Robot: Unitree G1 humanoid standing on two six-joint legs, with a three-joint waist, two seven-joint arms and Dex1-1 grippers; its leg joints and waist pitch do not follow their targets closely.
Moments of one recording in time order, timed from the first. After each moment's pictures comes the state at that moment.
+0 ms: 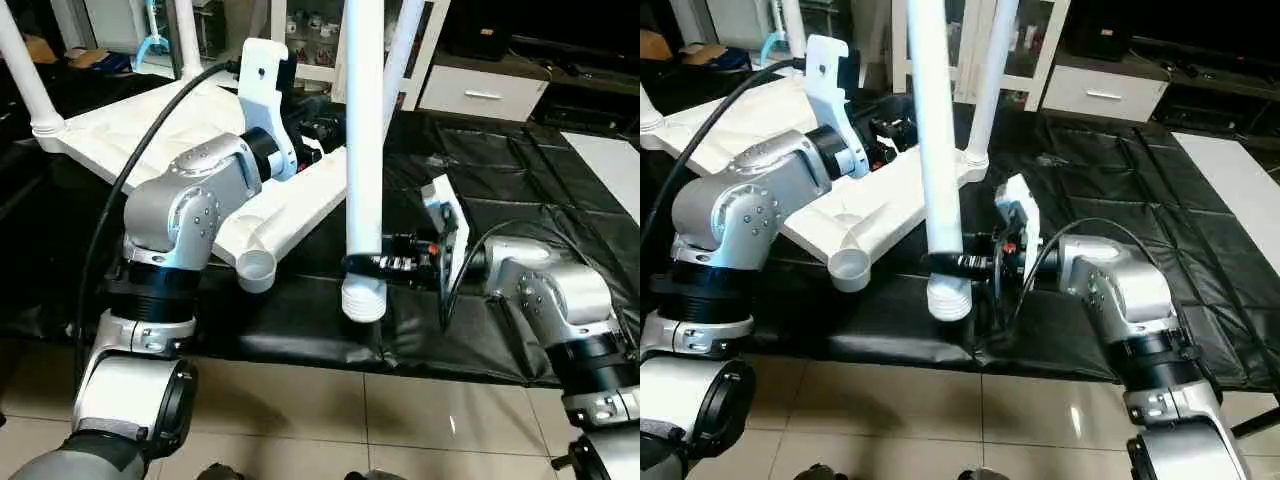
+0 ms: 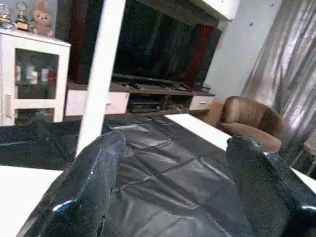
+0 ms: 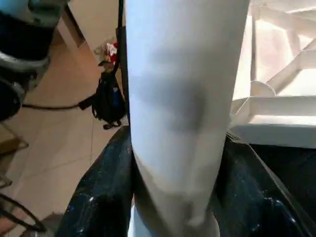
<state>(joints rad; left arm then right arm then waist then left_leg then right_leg) -0.87 0.19 0.02 0.14 -0.50 0.70 -0.43 -0.56 -0.41 0.13 0.21 0.49 0.60 1.18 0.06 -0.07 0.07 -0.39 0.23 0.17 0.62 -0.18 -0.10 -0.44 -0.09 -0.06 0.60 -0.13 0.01</state>
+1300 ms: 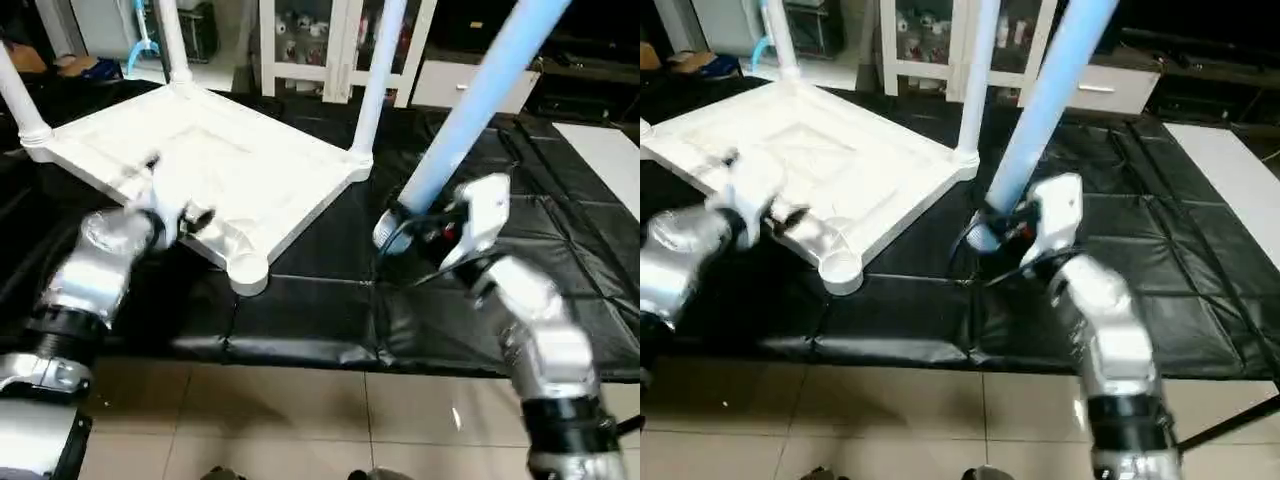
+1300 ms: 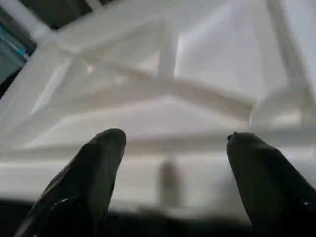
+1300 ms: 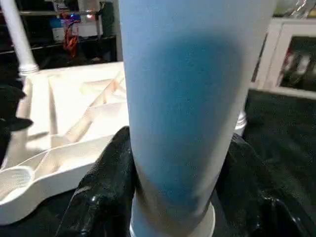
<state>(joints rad) -0.65 0.59 -0.21 0.58 0.09 0.26 -0.39 -0.34 -0.17 -0.02 0.04 0.26 0.29 0.46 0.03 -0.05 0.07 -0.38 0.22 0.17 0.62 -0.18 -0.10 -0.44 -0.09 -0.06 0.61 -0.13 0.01</state>
